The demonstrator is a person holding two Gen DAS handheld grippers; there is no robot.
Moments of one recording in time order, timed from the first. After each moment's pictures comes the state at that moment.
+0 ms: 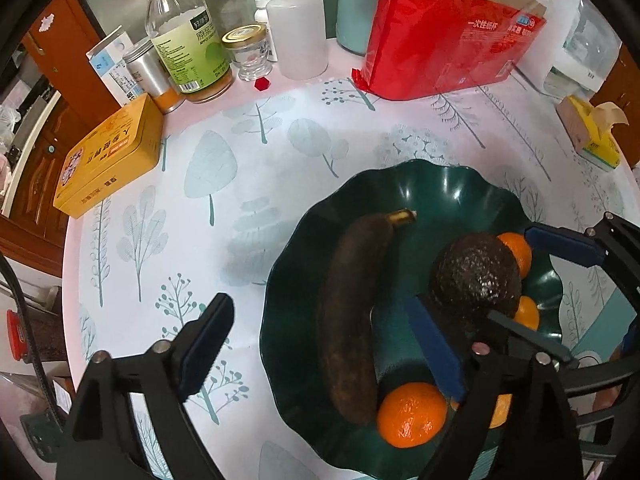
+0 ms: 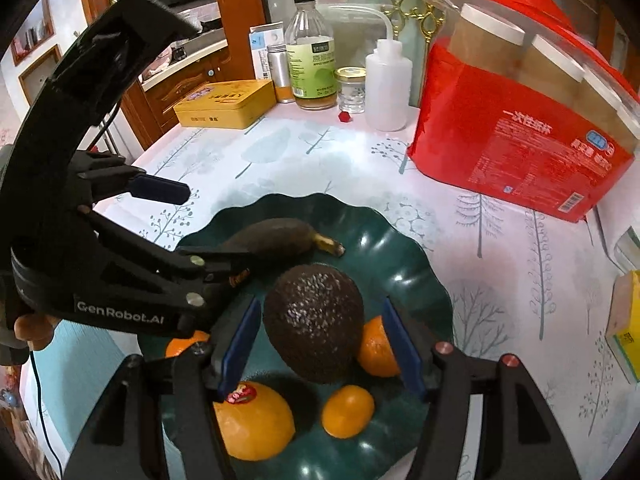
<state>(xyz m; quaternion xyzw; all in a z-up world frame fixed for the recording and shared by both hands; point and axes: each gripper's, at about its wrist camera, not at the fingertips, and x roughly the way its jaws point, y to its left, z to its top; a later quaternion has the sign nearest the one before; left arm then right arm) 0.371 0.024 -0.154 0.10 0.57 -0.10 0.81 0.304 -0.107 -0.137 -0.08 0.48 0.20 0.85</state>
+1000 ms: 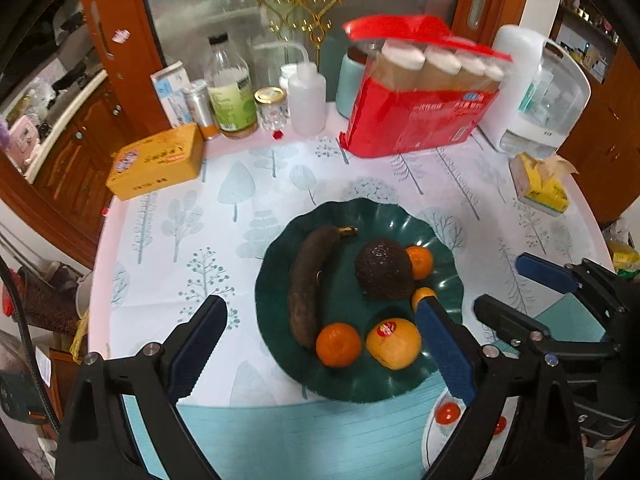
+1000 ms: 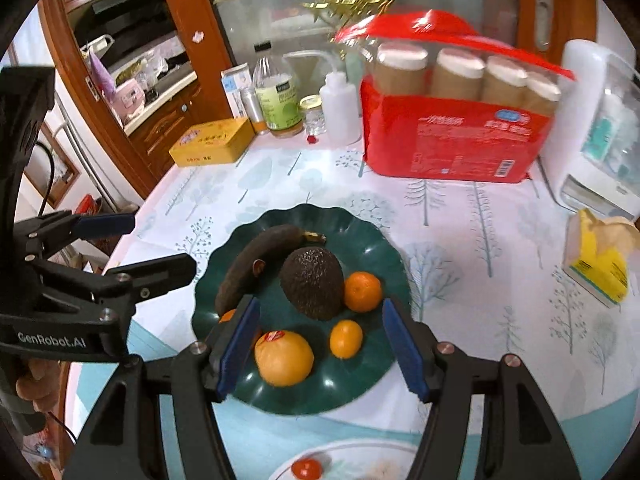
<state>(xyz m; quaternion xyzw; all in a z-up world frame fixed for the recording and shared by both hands) 0.277 0.024 -0.033 0.04 0.51 -0.08 0.85 0.241 -0.145 -0.055 0.00 0.48 0.14 0.87</state>
